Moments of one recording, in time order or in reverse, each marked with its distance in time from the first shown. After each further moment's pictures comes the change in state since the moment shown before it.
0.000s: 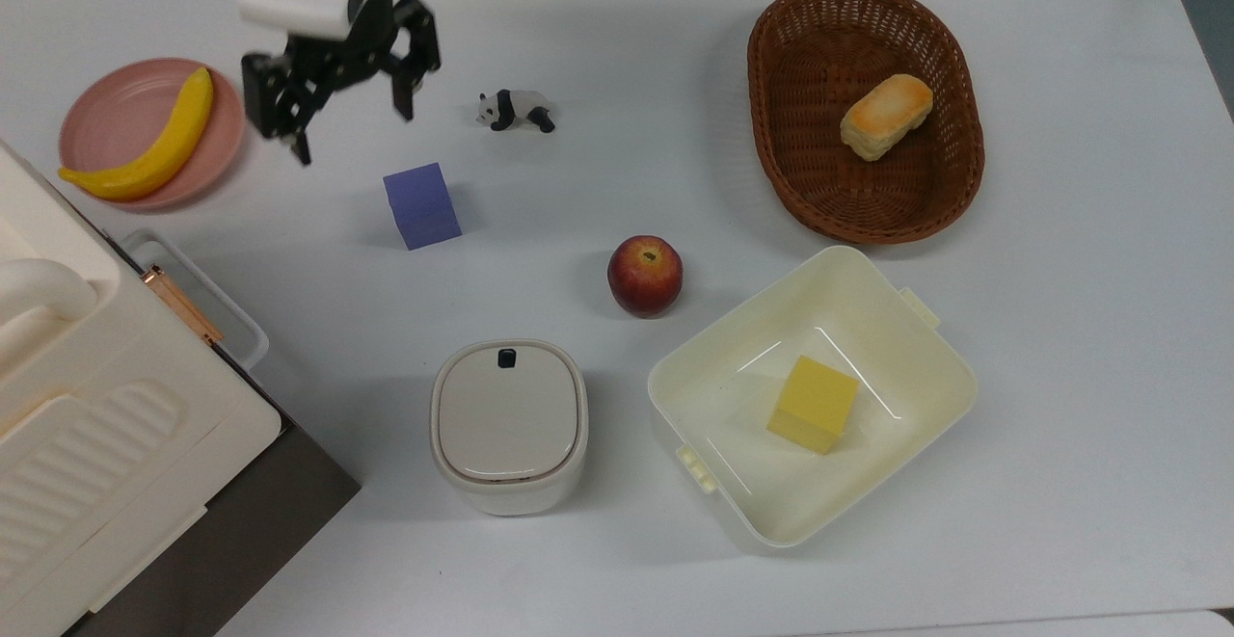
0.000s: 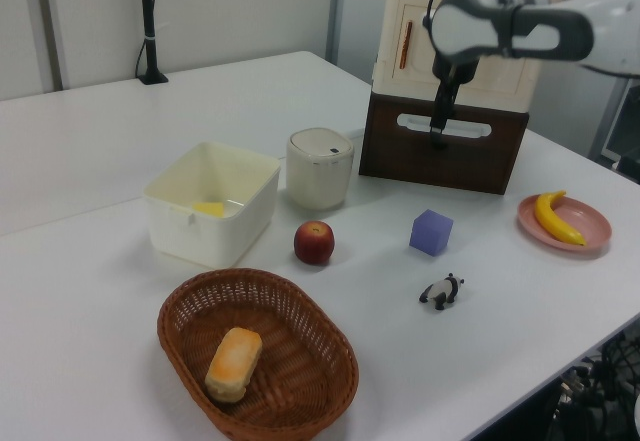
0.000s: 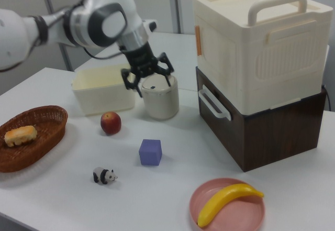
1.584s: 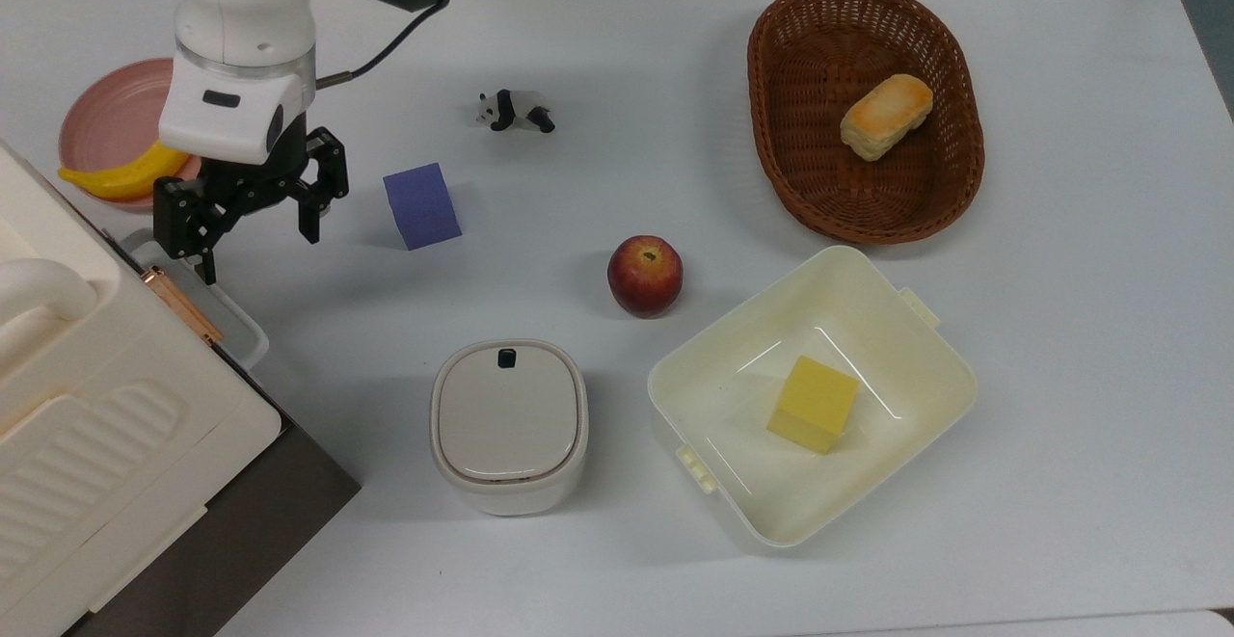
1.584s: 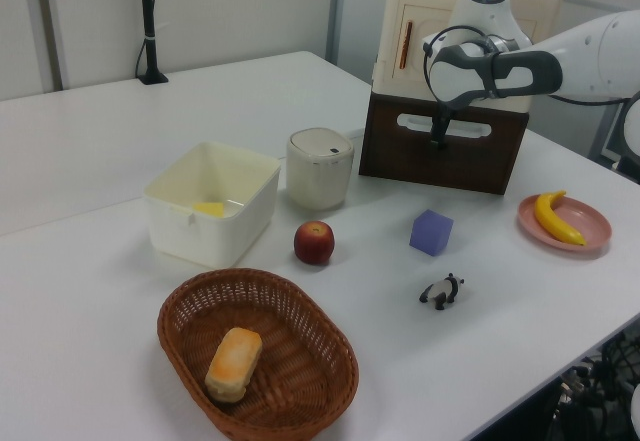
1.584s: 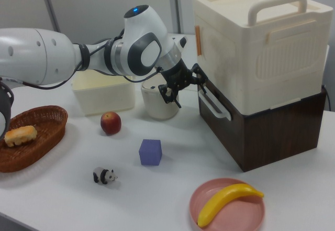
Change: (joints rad) arm -0.090 0.205 0.004 0.066 -0.104 0.313 -0.054
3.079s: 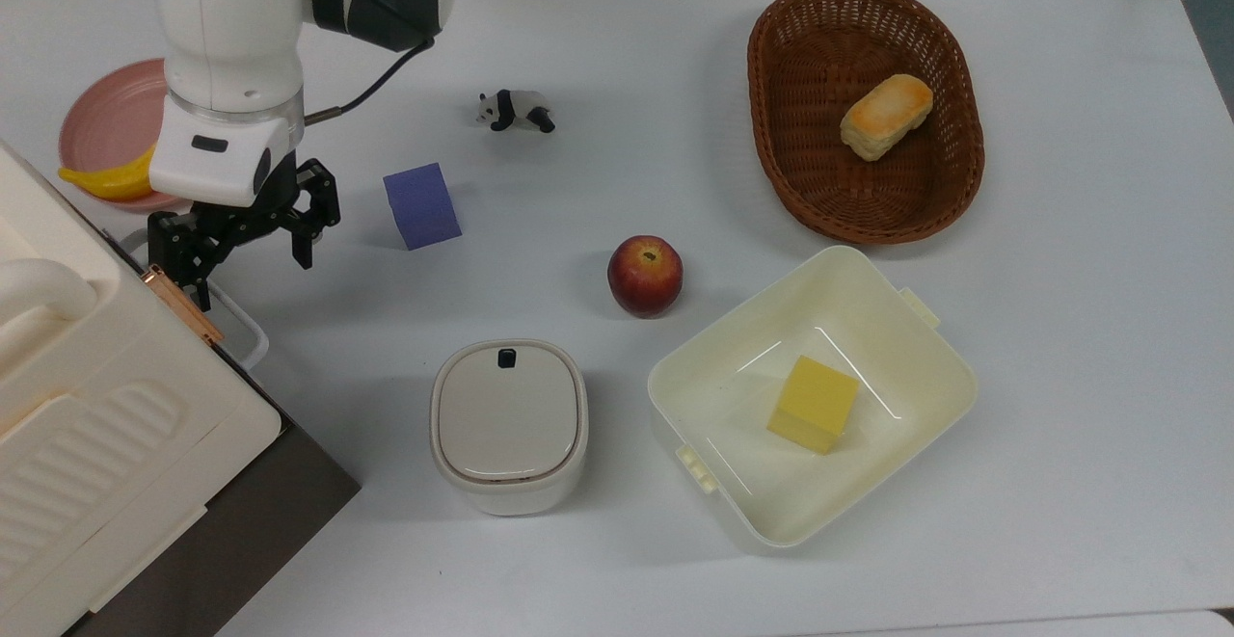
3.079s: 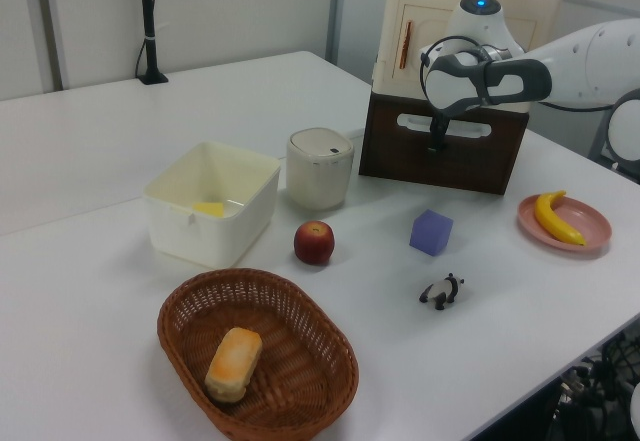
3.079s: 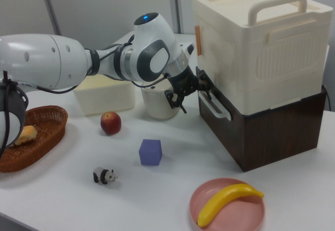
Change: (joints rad) arm -0.011 0.076 0.000 0.056 0.000 0.000 0.001
